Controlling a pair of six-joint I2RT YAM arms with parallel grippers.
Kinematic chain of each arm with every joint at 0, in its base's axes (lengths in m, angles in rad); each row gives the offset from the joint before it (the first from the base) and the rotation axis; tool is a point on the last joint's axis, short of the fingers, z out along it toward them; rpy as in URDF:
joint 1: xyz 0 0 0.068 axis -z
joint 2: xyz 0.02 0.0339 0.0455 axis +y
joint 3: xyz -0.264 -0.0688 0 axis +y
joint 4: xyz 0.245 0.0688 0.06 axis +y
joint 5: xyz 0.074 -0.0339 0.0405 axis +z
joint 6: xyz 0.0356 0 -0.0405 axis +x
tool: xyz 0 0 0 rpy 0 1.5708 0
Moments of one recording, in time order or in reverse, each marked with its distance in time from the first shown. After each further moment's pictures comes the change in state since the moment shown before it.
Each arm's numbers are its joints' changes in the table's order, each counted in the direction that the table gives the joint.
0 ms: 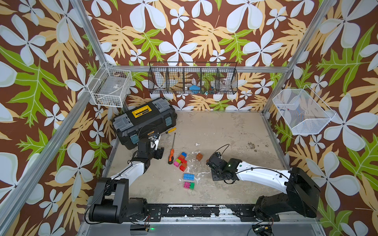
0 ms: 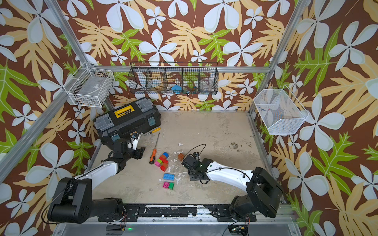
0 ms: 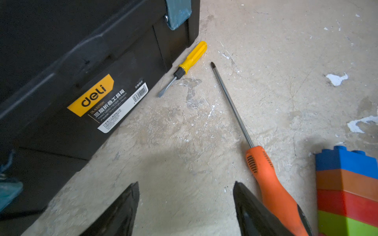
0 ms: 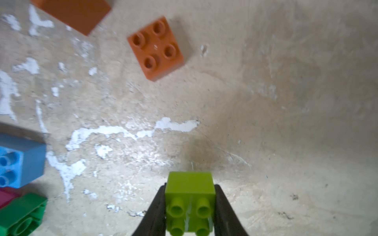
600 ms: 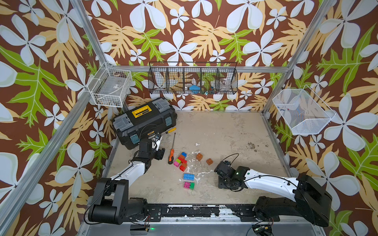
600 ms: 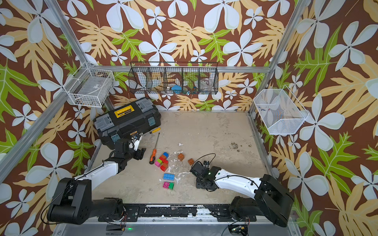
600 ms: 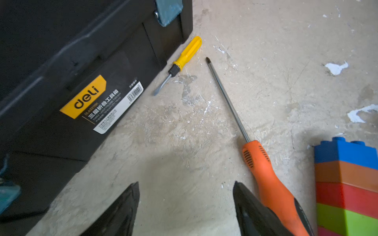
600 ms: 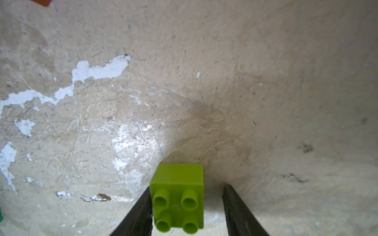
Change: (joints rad) left arm 0.023 -0.018 -0.004 0.024 0.037 0.037; right arm 0.011 -0.128 0.261 -0.047 0.113 0.255
